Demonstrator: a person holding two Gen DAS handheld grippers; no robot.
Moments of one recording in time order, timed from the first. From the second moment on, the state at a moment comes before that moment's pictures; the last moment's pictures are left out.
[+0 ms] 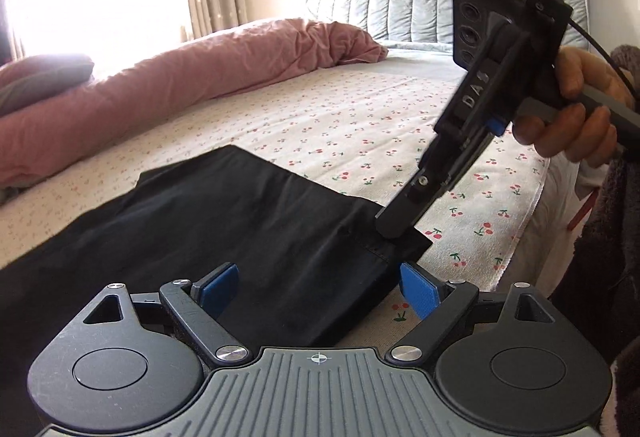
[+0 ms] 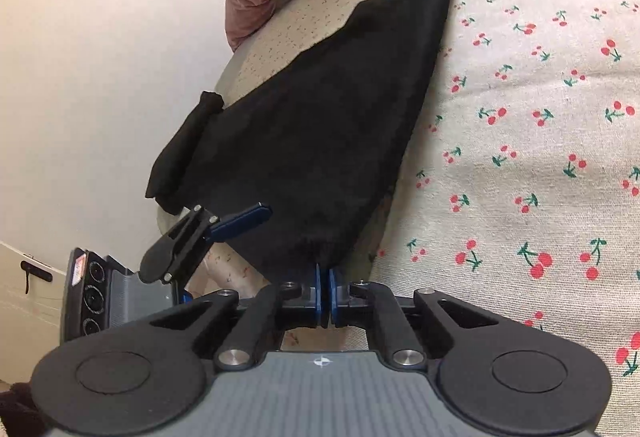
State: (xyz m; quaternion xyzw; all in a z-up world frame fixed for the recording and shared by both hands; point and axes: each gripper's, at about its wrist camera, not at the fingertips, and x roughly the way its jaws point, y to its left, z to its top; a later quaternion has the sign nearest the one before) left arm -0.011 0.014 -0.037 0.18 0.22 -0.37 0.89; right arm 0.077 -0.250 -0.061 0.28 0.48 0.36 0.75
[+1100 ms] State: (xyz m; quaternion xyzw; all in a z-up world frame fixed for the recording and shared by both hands) left arm 0.015 -0.025 -0.043 0.19 0.23 -0.25 0.92; right arm 0.200 -0.242 -0.083 0.35 0.38 0.20 0.83
